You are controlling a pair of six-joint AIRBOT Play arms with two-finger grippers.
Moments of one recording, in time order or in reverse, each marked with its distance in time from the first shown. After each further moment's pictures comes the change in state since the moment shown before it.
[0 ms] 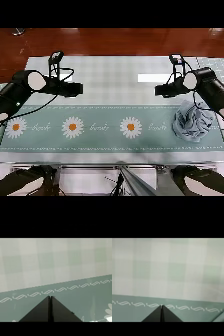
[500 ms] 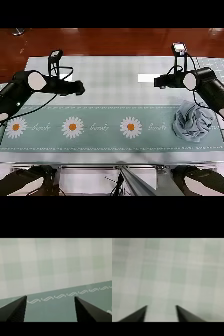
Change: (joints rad) left arm 0.000 -0.001 -0.003 0.000 0.061 0.000; right arm -0.001 -0.002 0.000 -0.097 -0.249 -0.005
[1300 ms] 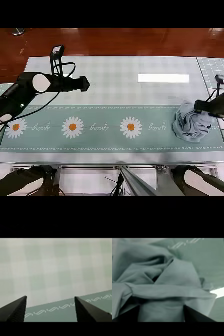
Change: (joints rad) left arm -0.053 -0.008 -0.005 0.000 0.120 0.000; right arm -0.544 0.068 -0.181 0.043 0.445 -0.137
